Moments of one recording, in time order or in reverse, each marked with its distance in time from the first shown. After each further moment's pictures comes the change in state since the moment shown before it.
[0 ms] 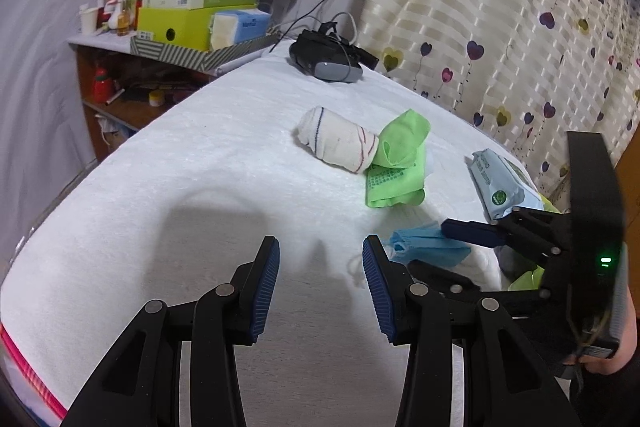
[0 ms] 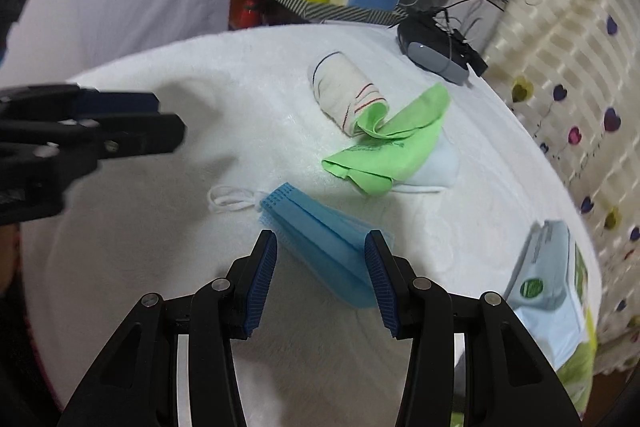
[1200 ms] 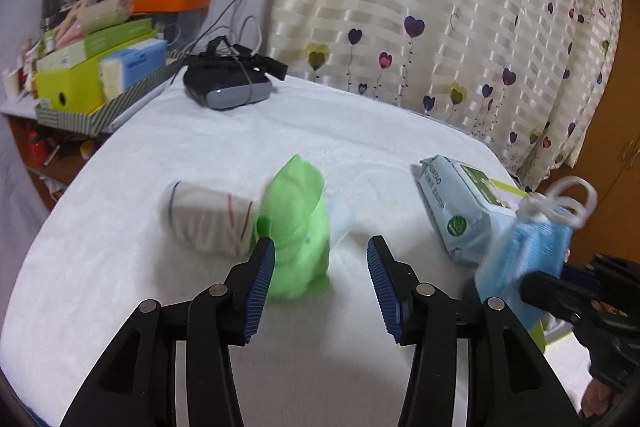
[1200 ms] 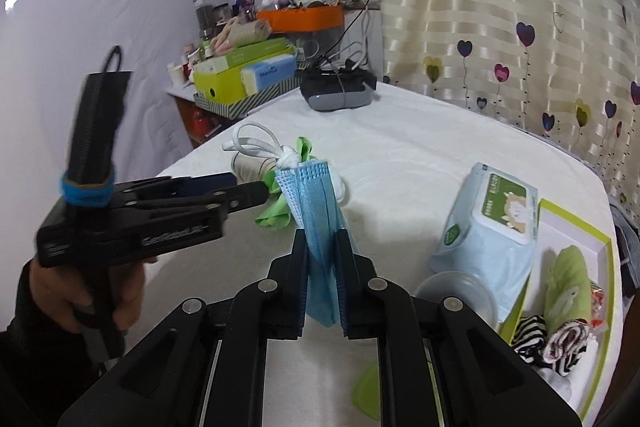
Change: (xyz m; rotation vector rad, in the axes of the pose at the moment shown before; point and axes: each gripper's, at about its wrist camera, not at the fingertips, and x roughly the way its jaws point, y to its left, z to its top) left arm 0.071 -0.097 0.065 0.203 0.020 -0.115; right arm -0.098 -0.095 -0.042 0.480 -0.257 0.062
